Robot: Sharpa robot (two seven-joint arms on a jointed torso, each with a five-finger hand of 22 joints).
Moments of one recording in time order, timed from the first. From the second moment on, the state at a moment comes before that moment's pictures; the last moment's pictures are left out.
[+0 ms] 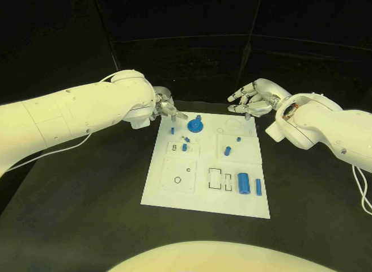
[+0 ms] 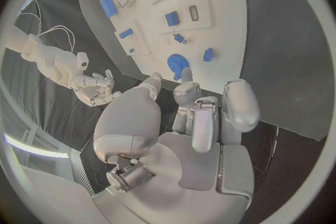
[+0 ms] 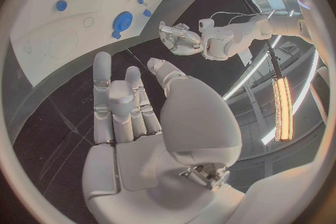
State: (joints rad) left arm 1.34 -0.65 -0.02 1.26 -1.08 0.13 -0.55; left_hand 0.94 -0.03 0.12 0.18 0.05 0.91 0.06 0.51 0.54 1.30 -0.01 1.13 0.99 1.47 -0.08 1.55 1.31 0.08 1.38 0.03 1.28 1.16; right arm 1.26 -0.71 0.01 1.37 -0.96 -0.28 -0.02; right_hand 1.27 -0.10 0.25 0.04 0.44 0.86 0.17 0.18 0.07 0.99 0.08 0.94 0.60 1.43 0.00 1.12 0.90 0.17 1.04 0.10 0.98 0.40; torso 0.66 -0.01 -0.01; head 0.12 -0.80
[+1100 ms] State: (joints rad) left arm 1.31 -0.48 -0.04 0.91 -1.08 0.28 -0.51; left_hand 0.99 -0.01 0.04 0.20 0.05 0.92 0.07 0.49 0.49 1.29 0.00 1.12 0.98 1.47 -0.07 1.55 1.31 0.08 1.37 0.04 1.26 1.15; right arm 1.26 -0.69 0.01 1.36 -0.96 -0.28 -0.02; right_hand 1.27 -0.10 0.25 0.04 0.44 0.86 0.17 0.18 0.07 0.99 0.08 0.94 0.60 1.43 0.00 1.12 0.90 0.17 1.04 0.10 0.98 0.40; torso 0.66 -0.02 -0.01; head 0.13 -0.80
